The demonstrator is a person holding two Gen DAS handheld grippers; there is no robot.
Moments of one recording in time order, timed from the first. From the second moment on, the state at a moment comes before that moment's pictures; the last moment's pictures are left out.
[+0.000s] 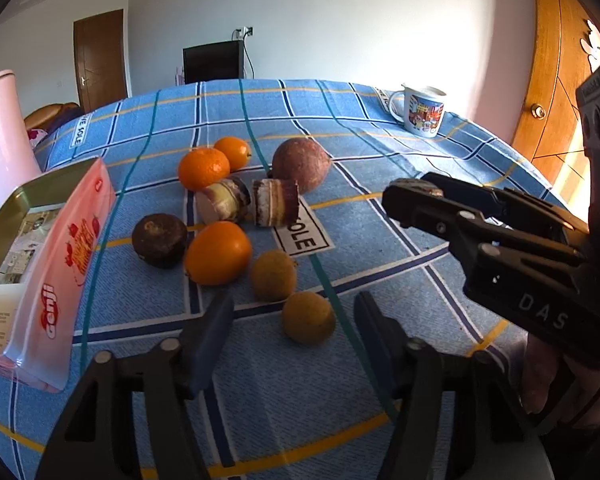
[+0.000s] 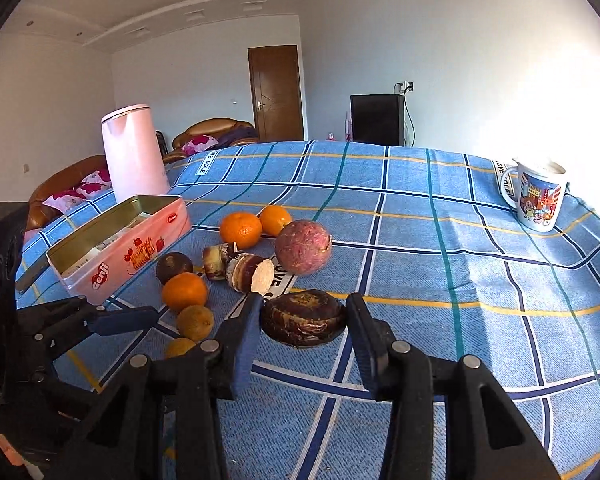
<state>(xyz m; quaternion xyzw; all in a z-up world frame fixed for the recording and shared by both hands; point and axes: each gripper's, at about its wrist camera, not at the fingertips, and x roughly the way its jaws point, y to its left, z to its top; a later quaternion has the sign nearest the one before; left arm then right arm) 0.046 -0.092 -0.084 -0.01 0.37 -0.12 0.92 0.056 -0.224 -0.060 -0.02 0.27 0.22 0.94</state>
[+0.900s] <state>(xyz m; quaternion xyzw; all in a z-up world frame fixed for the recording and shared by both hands) 0.030 -0.088 -0.066 0.01 0.30 -0.11 0.95 0.035 -0.225 -0.056 -0.02 0.21 0.22 0.95</state>
